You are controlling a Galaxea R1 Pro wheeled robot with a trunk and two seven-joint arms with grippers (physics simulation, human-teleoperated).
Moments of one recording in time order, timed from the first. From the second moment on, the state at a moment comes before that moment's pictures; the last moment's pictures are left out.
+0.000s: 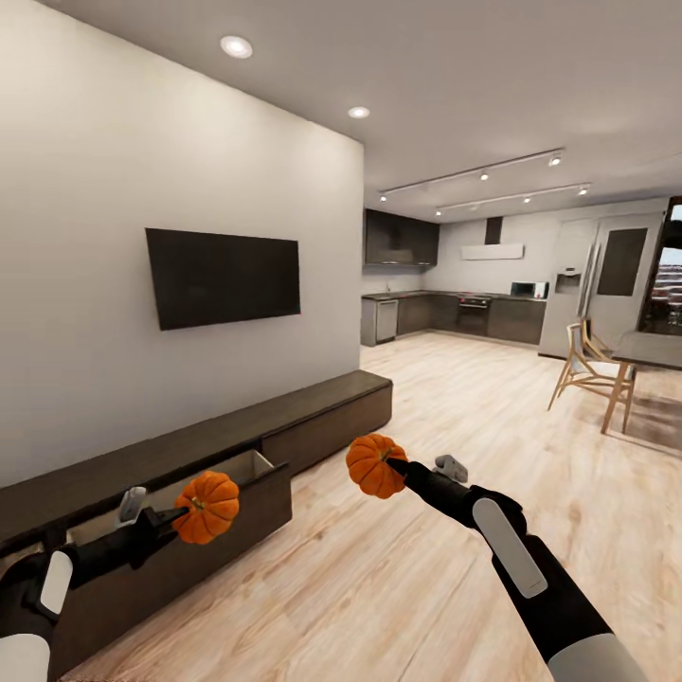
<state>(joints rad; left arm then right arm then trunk) -0.56 0.19 0.75 -0.75 0.11 0.97 -0.77 -0.49 -0.10 0.21 -1.21 -1.03 0.56 -0.16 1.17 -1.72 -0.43</state>
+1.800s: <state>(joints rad) -0.56 0.19 0.75 -0.75 0.11 0.97 -0.77 -0.49 -0.10 0.23 -1.21 -1.03 0.63 -0.18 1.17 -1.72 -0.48</state>
